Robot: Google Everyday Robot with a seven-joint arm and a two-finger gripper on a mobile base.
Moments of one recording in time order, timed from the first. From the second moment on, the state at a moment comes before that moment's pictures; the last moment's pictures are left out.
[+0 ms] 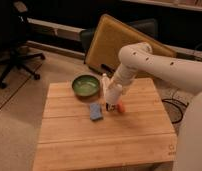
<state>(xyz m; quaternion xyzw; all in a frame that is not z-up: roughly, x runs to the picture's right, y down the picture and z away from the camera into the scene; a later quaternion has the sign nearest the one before) 0.102 0.009 0.771 -0.23 0.17 0.79 0.55</state>
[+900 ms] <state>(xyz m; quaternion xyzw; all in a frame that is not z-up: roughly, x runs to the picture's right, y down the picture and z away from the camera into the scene) 0.116 0.038 0.817 -0.25 0.21 0.75 0.57</state>
